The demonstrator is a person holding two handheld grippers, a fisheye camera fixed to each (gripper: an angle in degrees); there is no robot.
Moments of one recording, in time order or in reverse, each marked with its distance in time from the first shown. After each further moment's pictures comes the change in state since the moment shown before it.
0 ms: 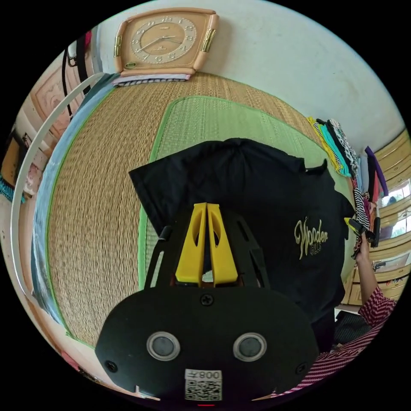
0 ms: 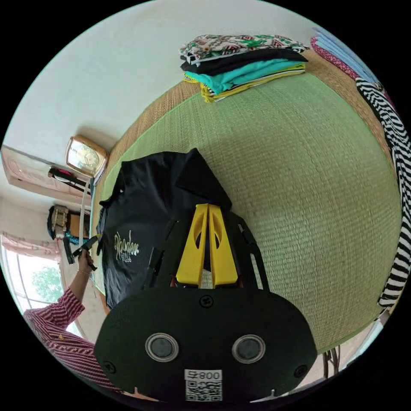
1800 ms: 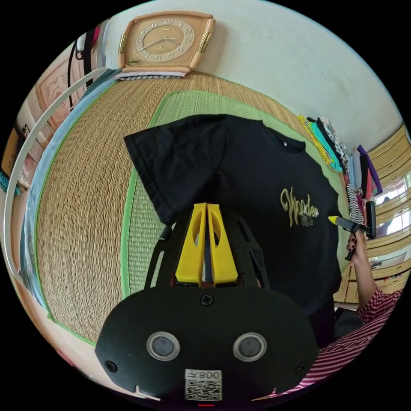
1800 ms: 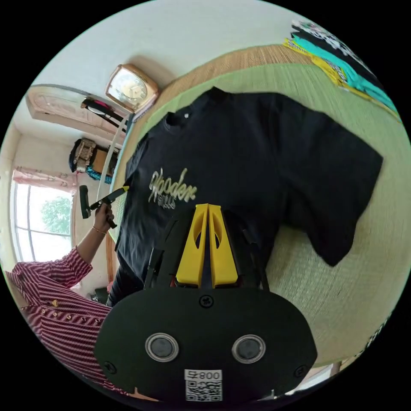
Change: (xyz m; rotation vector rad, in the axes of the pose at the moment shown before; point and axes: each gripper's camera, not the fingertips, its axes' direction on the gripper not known) left arm -0.159 0.064 0.086 -0.043 -0.066 -0.042; right arm -0.075 0.006 -0.097 -0.341 -0.108 -0.284
